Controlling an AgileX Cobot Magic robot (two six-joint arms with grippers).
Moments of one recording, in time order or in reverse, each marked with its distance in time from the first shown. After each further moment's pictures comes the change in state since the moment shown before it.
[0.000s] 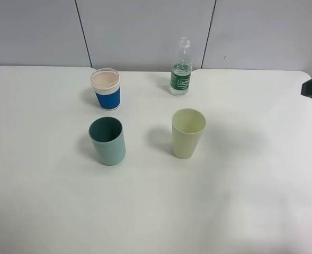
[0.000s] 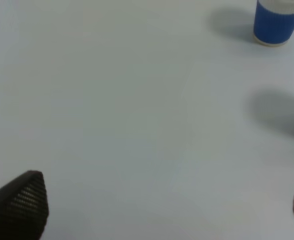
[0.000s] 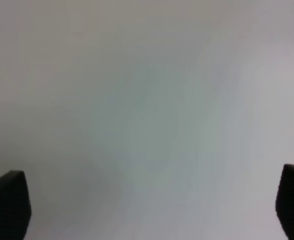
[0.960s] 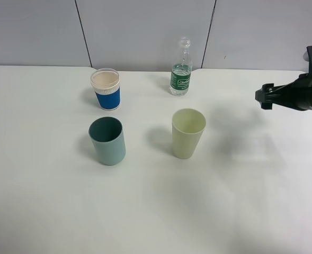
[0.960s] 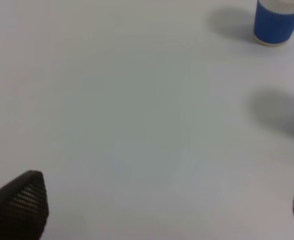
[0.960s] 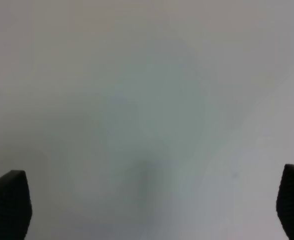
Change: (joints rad) left arm 0.000 0.000 0.000 0.000 0.000 0.000; right arm 0.000 0.617 -0.001 -0.097 -0.701 -0.005
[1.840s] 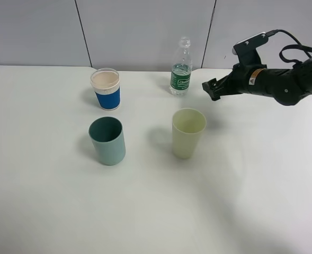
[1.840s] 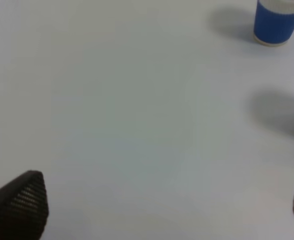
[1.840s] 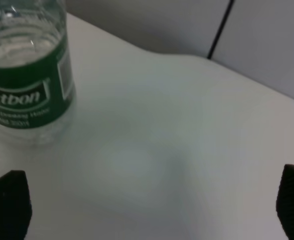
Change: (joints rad) left arm 0.000 0.000 0.000 0.000 0.000 0.000; right arm 0.196 0.392 -0.362 -0.251 -0.187 0.005
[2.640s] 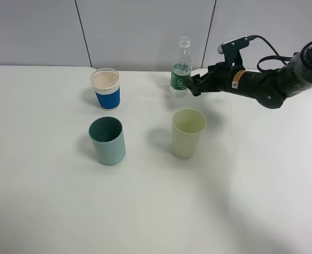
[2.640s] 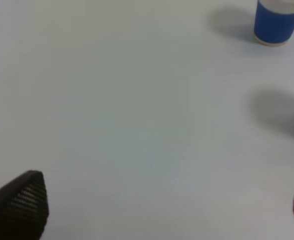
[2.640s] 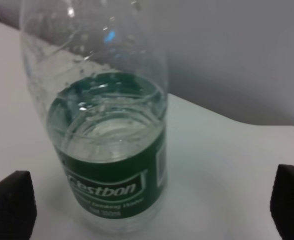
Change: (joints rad) left arm 0.000 0.000 0.000 0.000 0.000 0.000; right arm 0.008 0.148 -0.123 -0.252 -0.198 0.287
